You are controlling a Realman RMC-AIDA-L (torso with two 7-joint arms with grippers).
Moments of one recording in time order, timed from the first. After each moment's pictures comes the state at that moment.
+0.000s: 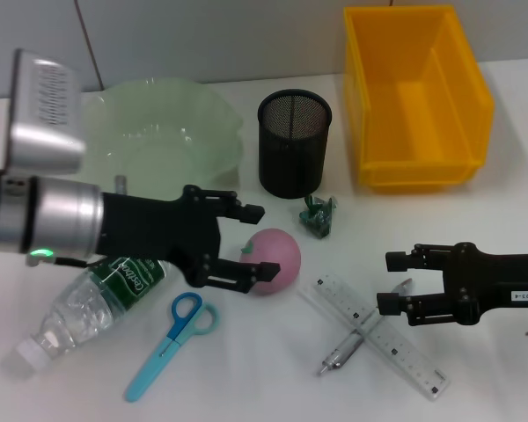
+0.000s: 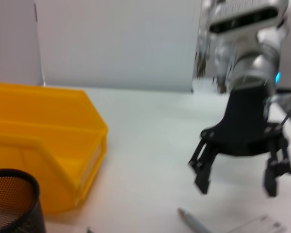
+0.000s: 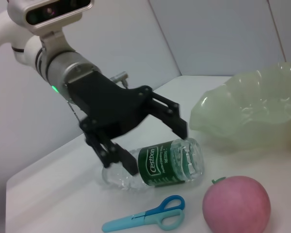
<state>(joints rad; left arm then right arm) -0.65 -2.07 1.17 0.77 1.88 1.48 -1.39 0.45 2.03 -0.53 -0.58 -2.17 -1.72 1.38</state>
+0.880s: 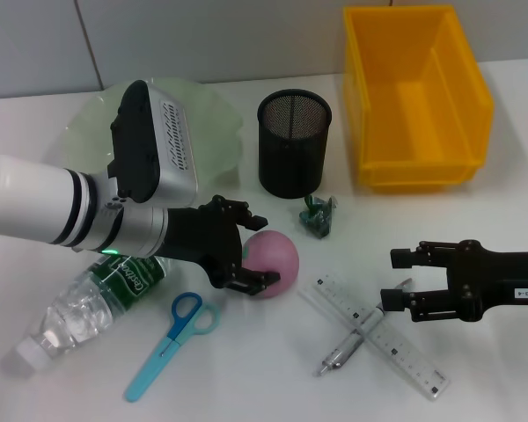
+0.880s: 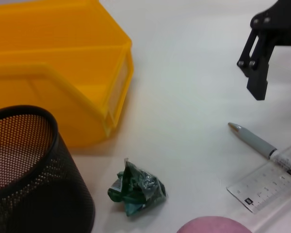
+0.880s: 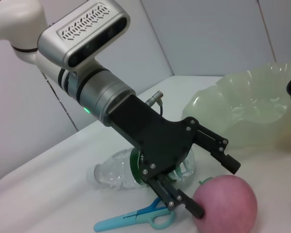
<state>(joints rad) -0.72 -2.08 1.50 0.73 1.94 1.08 -1.42 0.45 2.03 -0.53 -0.59 -2.17 -1.71 1.38</state>
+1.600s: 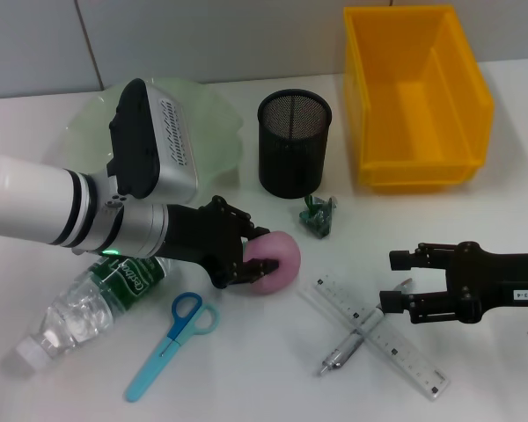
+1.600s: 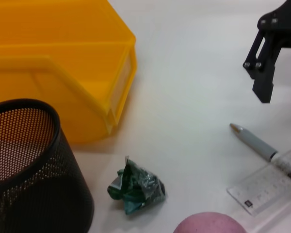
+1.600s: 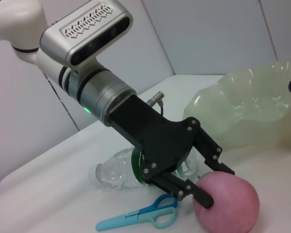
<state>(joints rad) -0.71 -2.08 1.51 0.74 1.93 1.08 -1.47 0.45 2.03 -0.53 -0.59 -2.17 -1.71 1.38</state>
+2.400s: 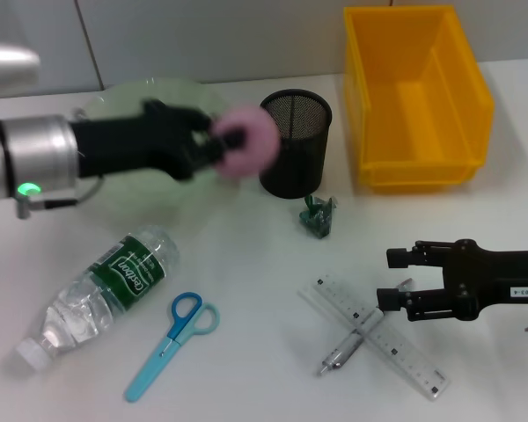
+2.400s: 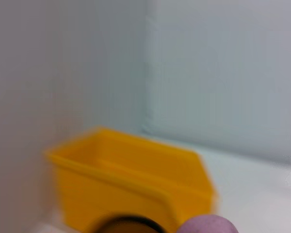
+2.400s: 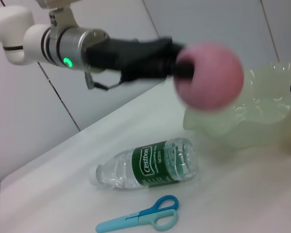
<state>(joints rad) -0.62 -2.07 1.08 0.77 1.70 1.29 -1.48 0.46 2.03 -0.53 -0.58 -2.17 -1.71 1.39</state>
